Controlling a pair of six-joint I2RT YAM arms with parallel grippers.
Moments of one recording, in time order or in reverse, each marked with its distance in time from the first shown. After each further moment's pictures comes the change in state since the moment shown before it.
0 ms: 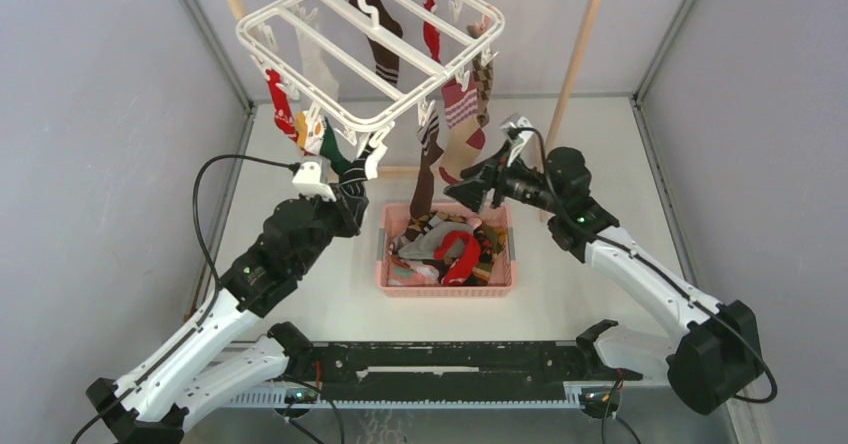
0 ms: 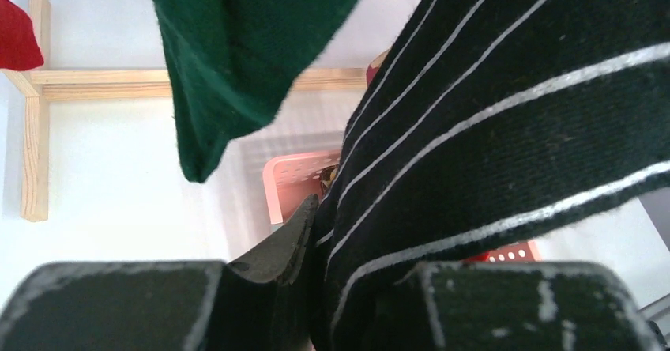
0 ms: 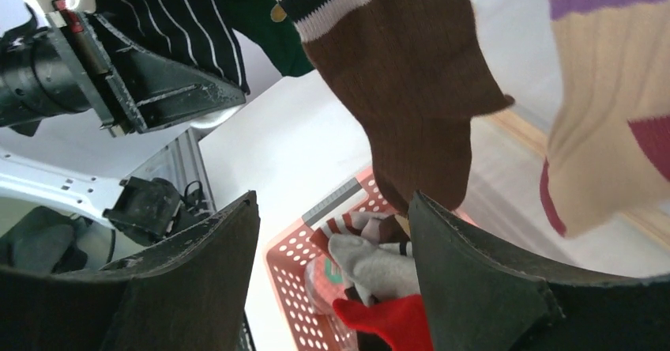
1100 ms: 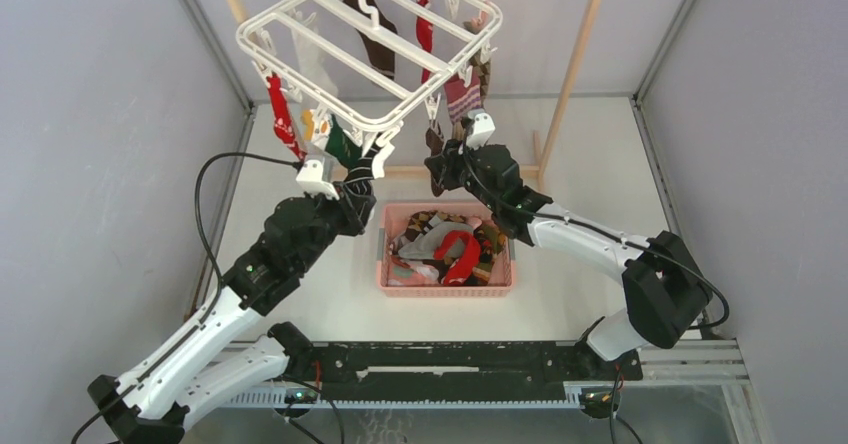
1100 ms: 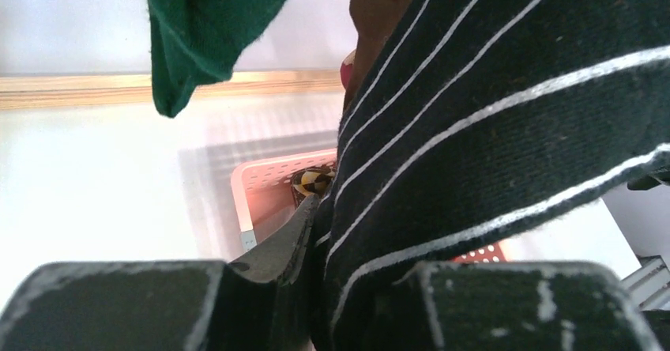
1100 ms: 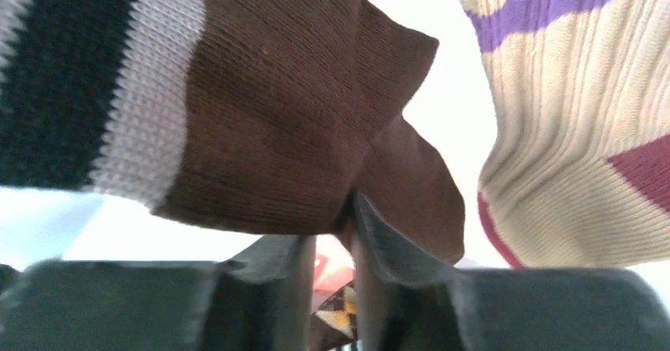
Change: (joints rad) left arm 0.000 0.017 -0.001 0.047 0.065 -0.027; right arm 0.248 0.381 0.174 0.098 0.698 -0.005
